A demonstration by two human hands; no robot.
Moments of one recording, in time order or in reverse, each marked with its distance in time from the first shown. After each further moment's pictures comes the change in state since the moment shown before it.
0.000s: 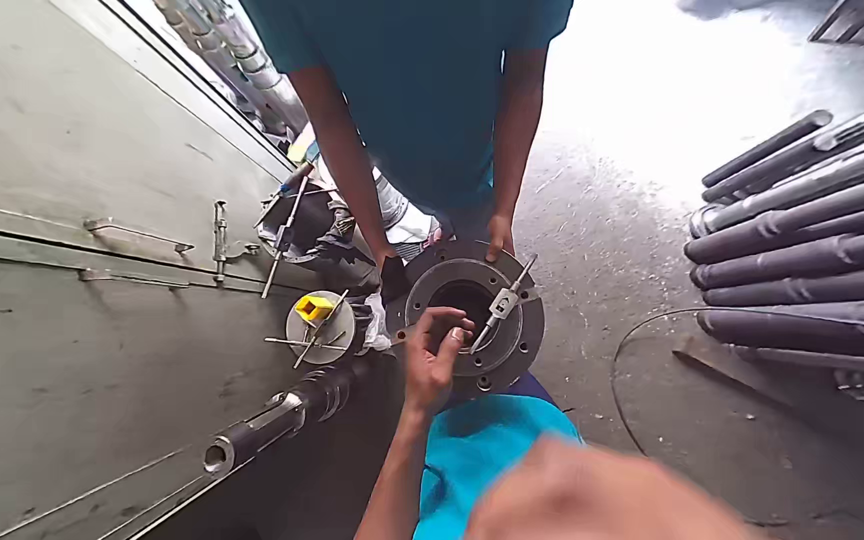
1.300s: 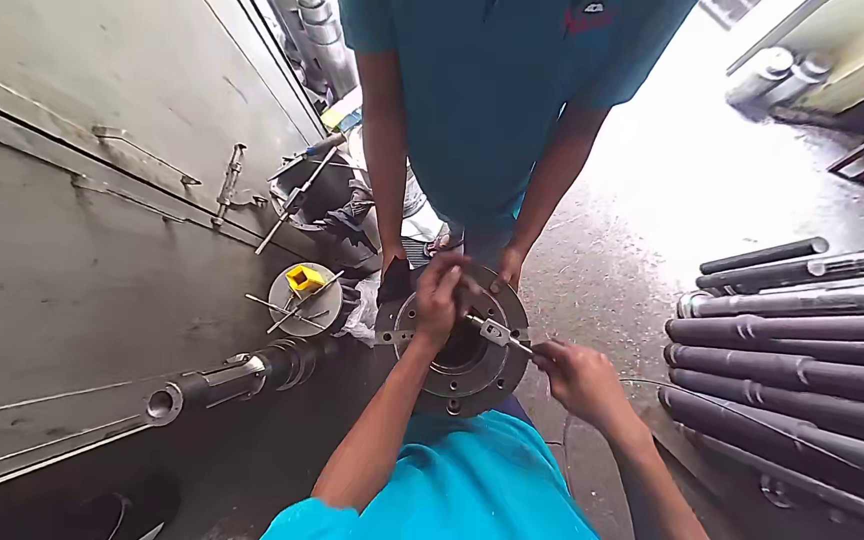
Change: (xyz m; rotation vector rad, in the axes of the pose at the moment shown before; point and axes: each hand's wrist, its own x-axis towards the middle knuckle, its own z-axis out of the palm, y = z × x) left_hand 0.096 -0.028 0.029 -0.220 0.142 -0.014; right_hand -0.040 0.216 -0.126 -0.916 -0.072 0.570
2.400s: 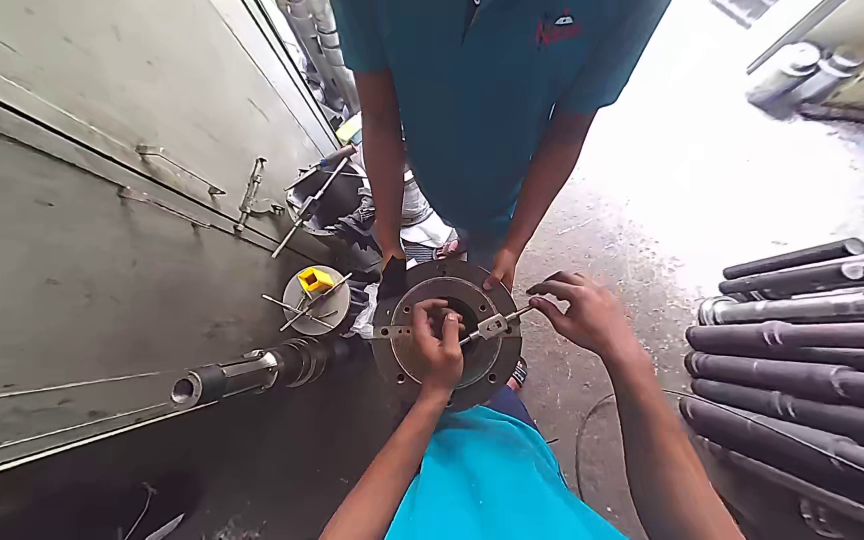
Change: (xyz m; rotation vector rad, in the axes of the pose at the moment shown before) left_hand -0.070 -0.017 0.032 0.385 0.460 0.133; right_hand 0.068 0.043 -0.037 0.000 0.262 -0.294
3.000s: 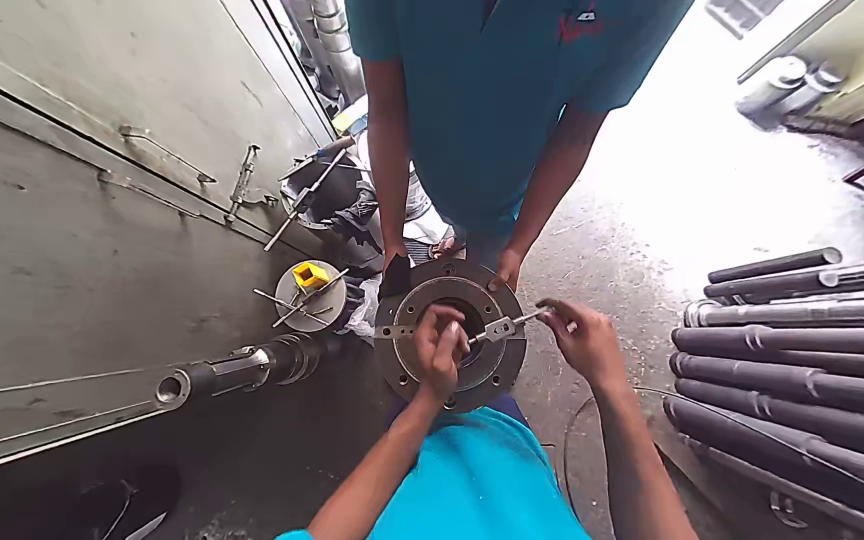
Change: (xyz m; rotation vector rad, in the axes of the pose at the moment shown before) left_hand 0.003 -0.001 -0.016 -0.380 -0.260 -0.051; right_hand -0.031 -0.016 0.024 0.074 0.051 0.248
